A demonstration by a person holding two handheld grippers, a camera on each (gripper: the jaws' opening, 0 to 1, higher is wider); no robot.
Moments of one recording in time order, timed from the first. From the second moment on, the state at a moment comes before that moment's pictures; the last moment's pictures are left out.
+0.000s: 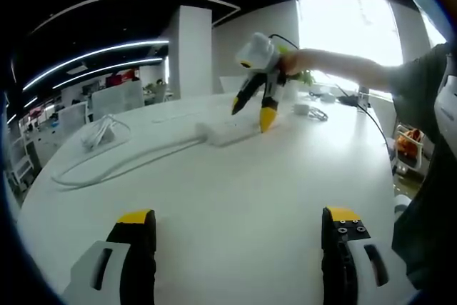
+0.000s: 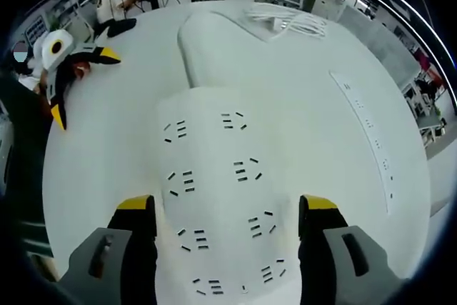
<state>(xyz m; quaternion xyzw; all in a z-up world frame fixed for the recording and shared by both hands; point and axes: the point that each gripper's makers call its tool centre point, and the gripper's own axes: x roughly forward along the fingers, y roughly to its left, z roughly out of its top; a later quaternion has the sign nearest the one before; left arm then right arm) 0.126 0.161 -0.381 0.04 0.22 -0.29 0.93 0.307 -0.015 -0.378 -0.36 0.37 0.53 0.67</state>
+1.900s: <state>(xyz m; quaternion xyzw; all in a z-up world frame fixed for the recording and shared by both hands) 0.126 0.162 -0.384 0.04 0.22 -0.28 0.93 0.302 -0.026 -0.343 -0.34 0.33 0.52 0.71</state>
